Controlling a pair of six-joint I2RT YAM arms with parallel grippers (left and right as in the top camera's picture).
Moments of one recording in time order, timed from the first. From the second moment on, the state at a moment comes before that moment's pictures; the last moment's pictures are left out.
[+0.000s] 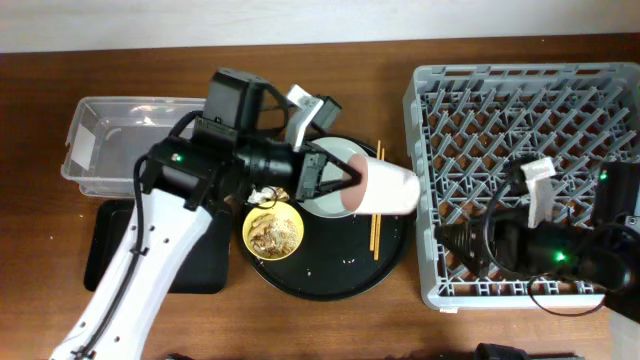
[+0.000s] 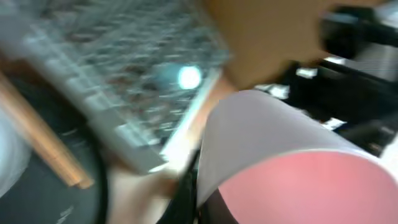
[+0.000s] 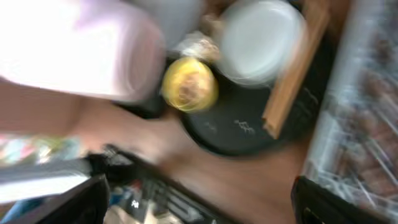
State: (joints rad) left arm -0.41 1.48 1.55 -0.89 1.02 -0.16; right arm -0.20 1.04 1.46 -1.54 -0.88 -0.19
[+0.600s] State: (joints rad) left arm -0.45 1.48 1.55 -0.76 1.34 -0.12; right arm 0.00 1.12 1.46 -1.36 -1.36 -0.35
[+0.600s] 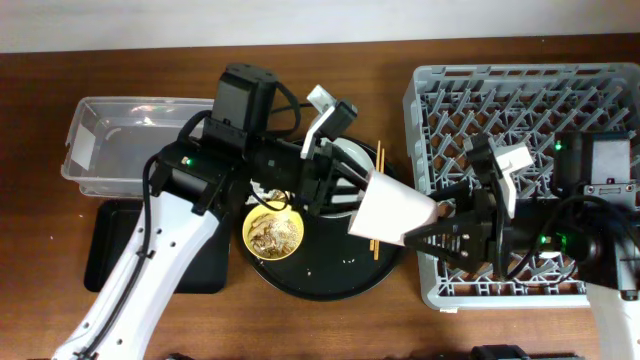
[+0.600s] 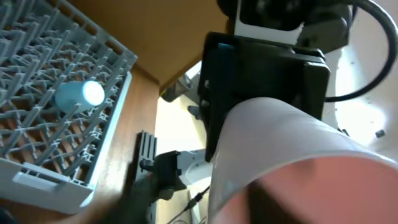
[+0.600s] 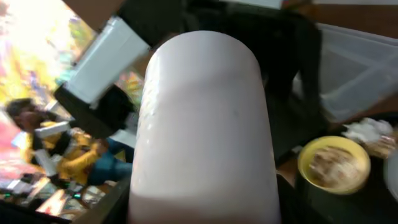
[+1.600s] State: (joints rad) left arm -0.36 1.41 1.71 -1.29 0.63 -0.07; right arm -0.48 1.16 1.59 -1.39 -0.40 0.24
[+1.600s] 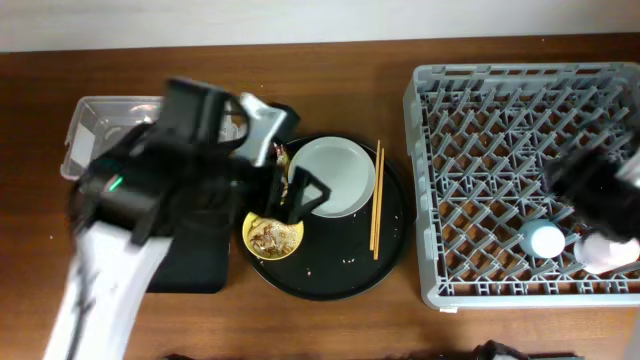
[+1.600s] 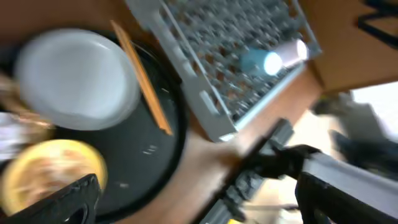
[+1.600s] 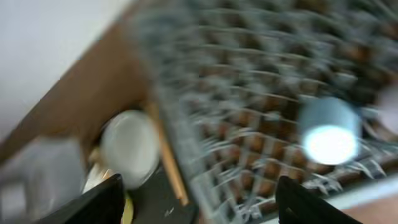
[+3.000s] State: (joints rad) left arm -0.36 1.16 1.77 -1.46 0.12 -0.07; right arm 0.01 0.73 1.40 -1.25 -0.46 -0.19
